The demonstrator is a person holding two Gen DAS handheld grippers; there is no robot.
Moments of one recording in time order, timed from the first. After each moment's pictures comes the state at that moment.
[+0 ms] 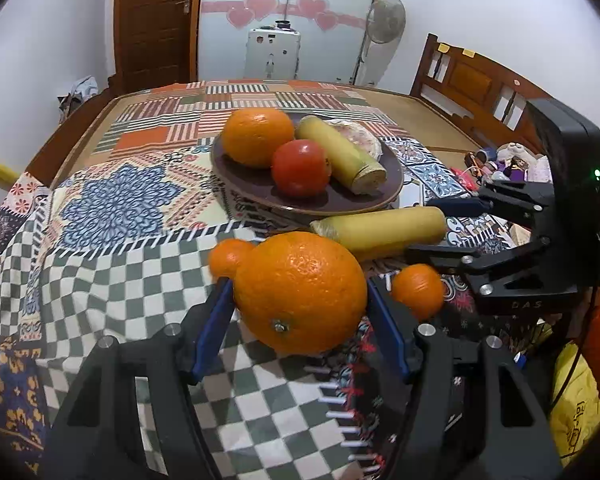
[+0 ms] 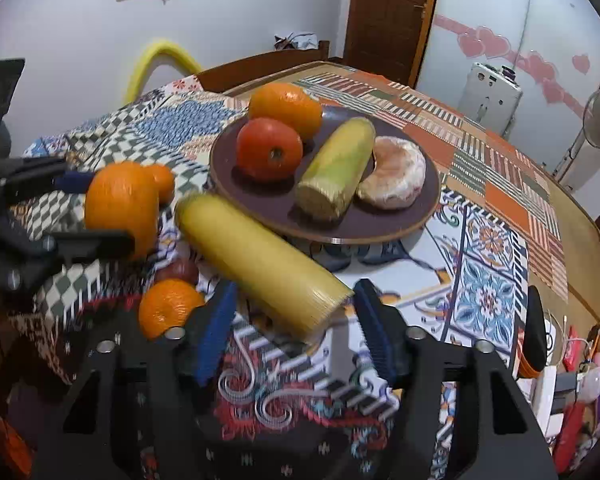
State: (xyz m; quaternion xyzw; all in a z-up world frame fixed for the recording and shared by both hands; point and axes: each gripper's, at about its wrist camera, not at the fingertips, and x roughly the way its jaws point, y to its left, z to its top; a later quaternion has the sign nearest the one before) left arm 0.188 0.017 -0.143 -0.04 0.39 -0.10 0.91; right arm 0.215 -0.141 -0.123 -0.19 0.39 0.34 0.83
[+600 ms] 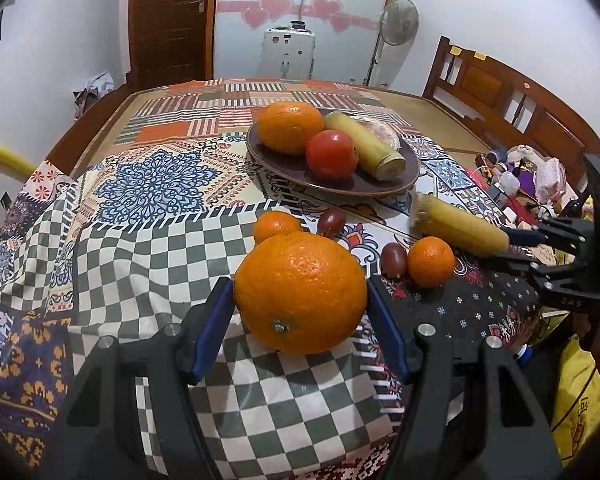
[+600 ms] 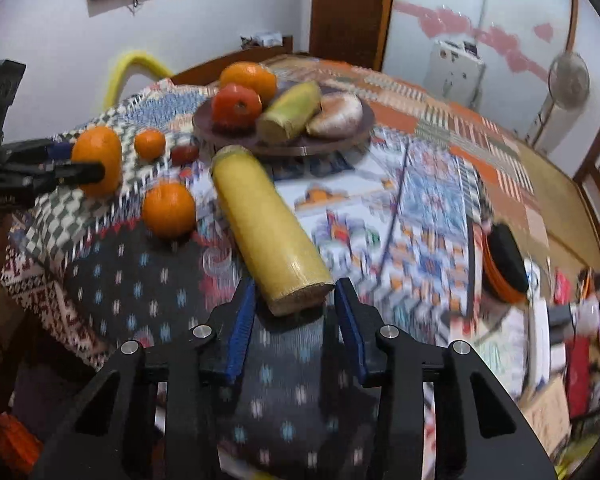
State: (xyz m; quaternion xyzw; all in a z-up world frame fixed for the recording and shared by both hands) left arm 0.164 0.036 -0.141 -0.04 0.39 -0.08 0.92; right arm 0.166 -0.199 -0.121 -0.16 0.41 0.30 0.85
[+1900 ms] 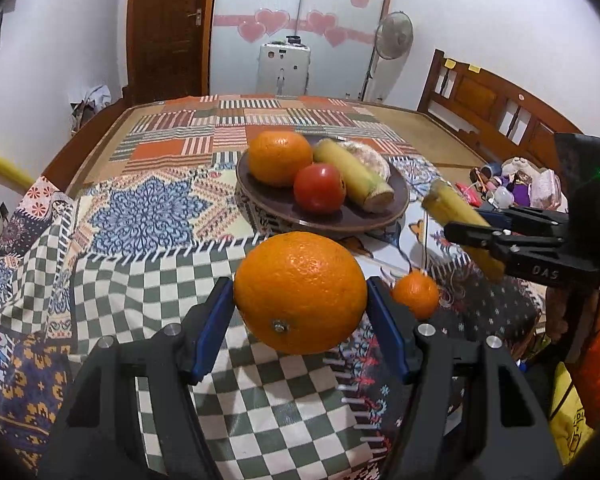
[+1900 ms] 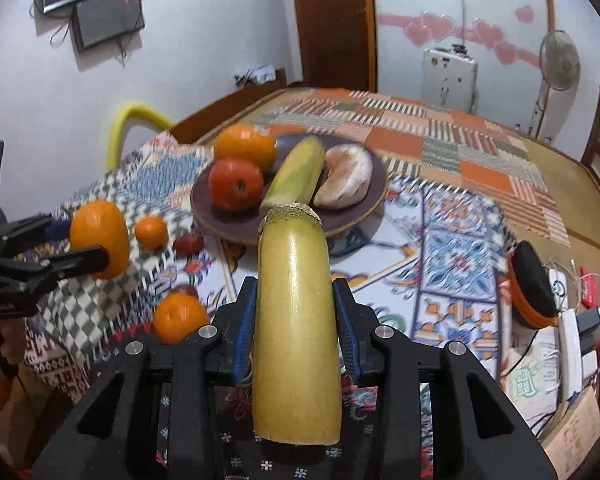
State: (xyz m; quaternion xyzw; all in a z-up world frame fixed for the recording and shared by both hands) left arm 0.178 0.030 -0.123 -0.04 0.37 -0.08 0.93; right arm 0.209 -0.178 -0.094 -0.06 0.36 0.30 0.88
